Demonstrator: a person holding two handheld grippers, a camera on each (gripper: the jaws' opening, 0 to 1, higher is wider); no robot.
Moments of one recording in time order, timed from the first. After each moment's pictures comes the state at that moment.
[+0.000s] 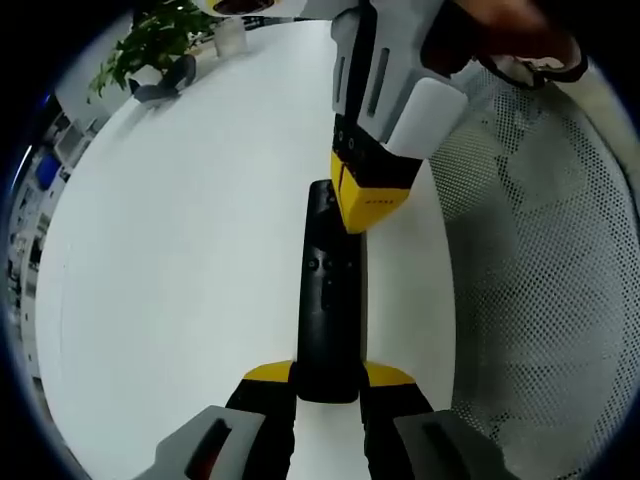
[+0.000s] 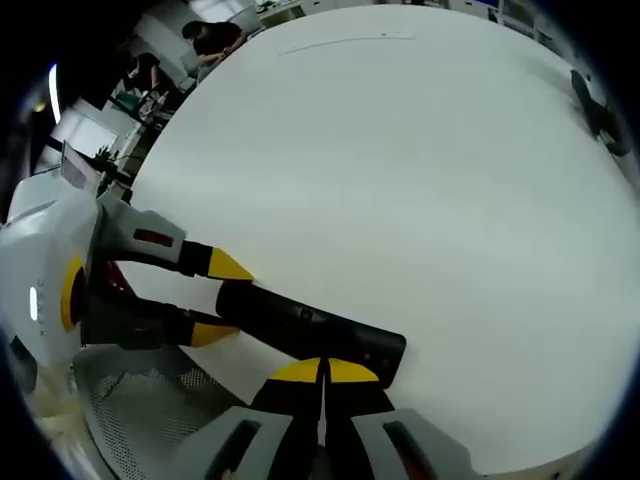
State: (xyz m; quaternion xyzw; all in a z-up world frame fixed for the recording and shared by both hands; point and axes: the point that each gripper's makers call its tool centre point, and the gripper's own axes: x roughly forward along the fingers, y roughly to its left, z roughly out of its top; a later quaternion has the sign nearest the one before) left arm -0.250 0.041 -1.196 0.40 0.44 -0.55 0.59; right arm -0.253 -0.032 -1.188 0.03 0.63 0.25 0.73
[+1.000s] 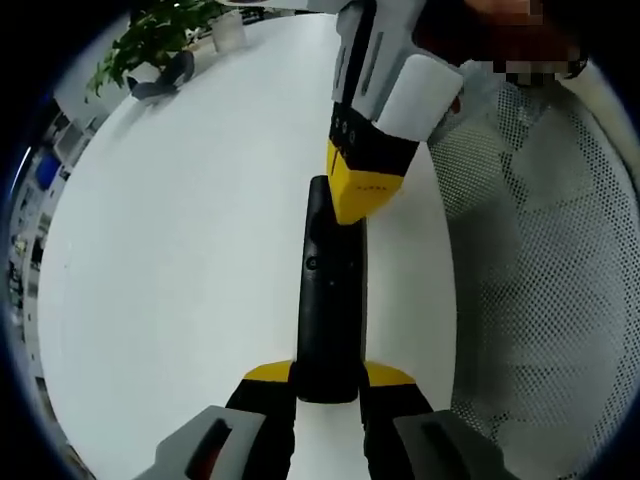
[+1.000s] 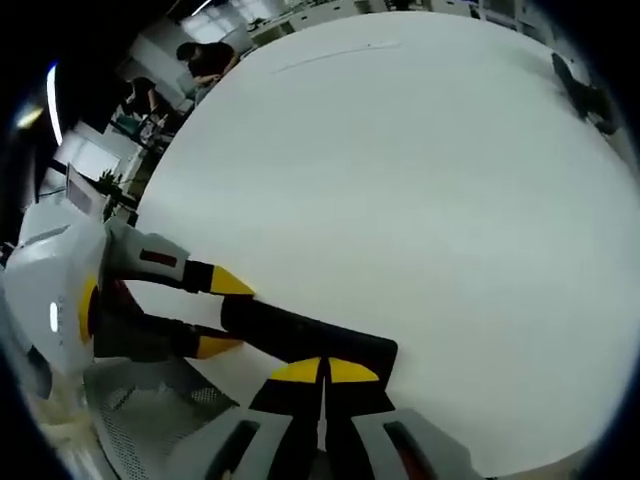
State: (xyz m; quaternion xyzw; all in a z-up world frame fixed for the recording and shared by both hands) left arm -0.251 0.041 -1.196 0.41 0.44 -0.54 0.58; right arm -0.243 -0.036 -1.182 0.07 0.60 0.25 0.75
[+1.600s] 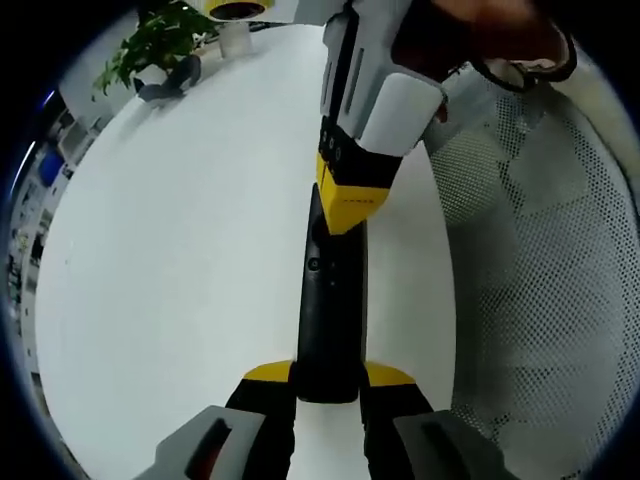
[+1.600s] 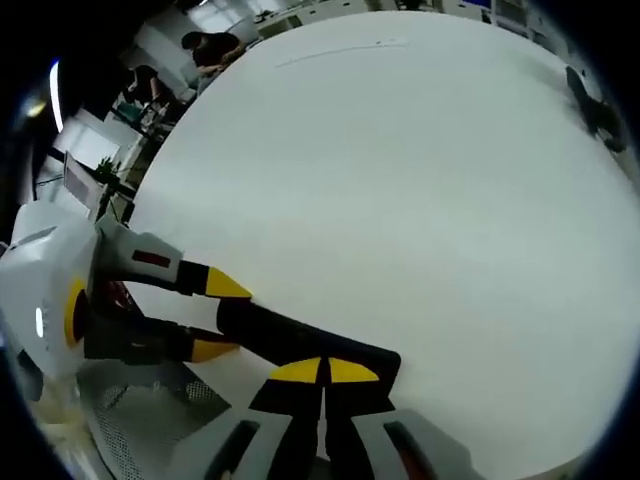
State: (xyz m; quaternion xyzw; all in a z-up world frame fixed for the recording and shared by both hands) left arm -0.250 0.041 -1.196 0.39 0.44 -0.55 0.59; right arm -0.242 -0.031 -1.186 0.05 0.61 0.26 0.74
